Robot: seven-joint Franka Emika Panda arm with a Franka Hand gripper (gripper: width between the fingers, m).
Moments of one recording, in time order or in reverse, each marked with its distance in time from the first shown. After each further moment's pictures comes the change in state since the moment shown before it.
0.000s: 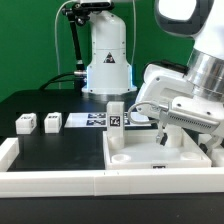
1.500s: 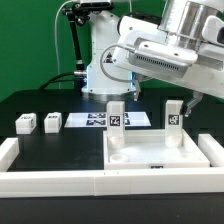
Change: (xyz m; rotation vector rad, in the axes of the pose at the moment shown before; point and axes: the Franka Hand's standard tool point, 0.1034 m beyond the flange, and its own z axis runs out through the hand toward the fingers) arm 0.016 -0.055 -0.058 -0.027 -0.107 0.268
